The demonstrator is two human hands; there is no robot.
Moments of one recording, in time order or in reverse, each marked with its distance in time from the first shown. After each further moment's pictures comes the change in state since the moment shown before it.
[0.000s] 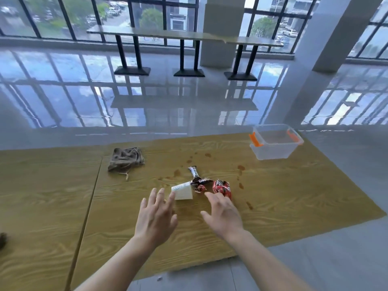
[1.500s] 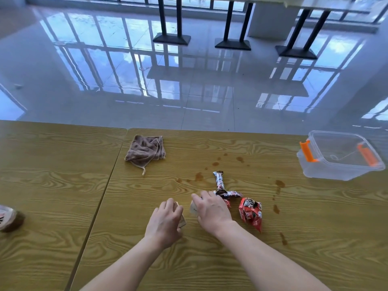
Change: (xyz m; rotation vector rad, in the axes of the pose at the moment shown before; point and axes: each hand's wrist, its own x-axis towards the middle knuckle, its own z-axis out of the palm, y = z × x) left_hand 0.068 -0.048 0.073 -0.042 -0.271 -0.144; right_hand 0.145 -0.033 0.070 -0.289 -0.257 -0.423
